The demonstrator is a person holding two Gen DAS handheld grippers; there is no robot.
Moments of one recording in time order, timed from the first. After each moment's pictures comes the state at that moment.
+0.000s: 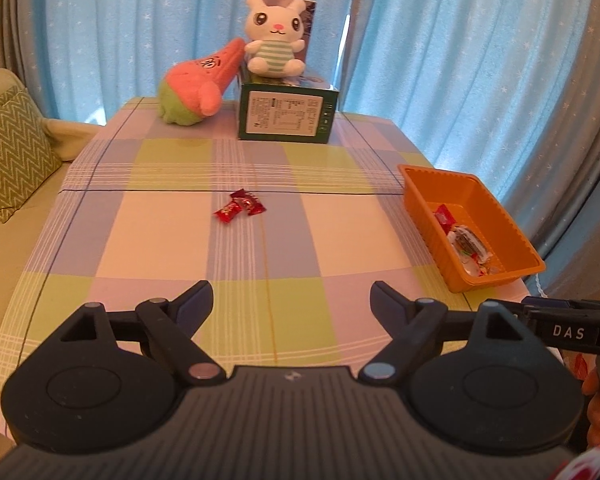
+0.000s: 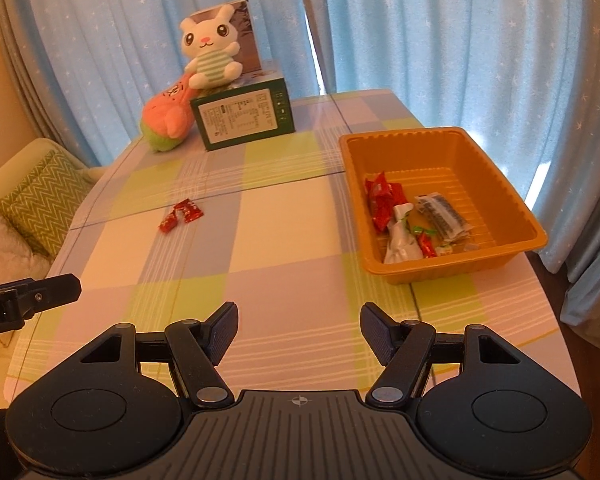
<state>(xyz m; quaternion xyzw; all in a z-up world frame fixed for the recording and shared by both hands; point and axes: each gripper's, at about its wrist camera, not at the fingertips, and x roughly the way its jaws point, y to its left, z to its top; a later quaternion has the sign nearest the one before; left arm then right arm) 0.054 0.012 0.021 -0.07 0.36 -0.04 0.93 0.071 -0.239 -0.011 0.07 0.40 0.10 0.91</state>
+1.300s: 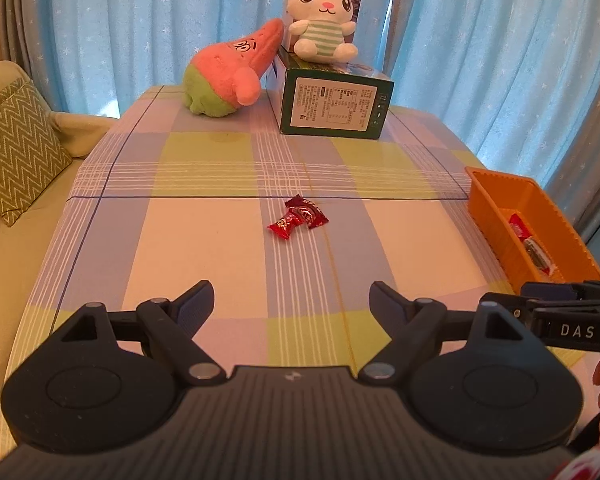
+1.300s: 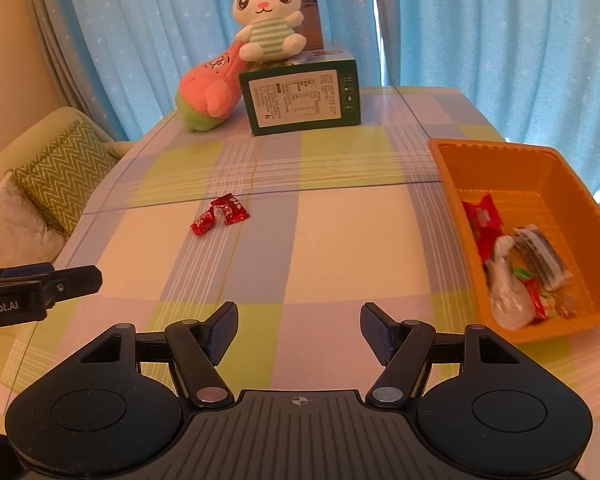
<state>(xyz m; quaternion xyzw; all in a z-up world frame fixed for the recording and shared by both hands) 0.139 0.072 -0.028 -0.06 0.38 -0.03 0.92 0.161 -0.165 -0.053 0.04 0.41 0.16 0.90</state>
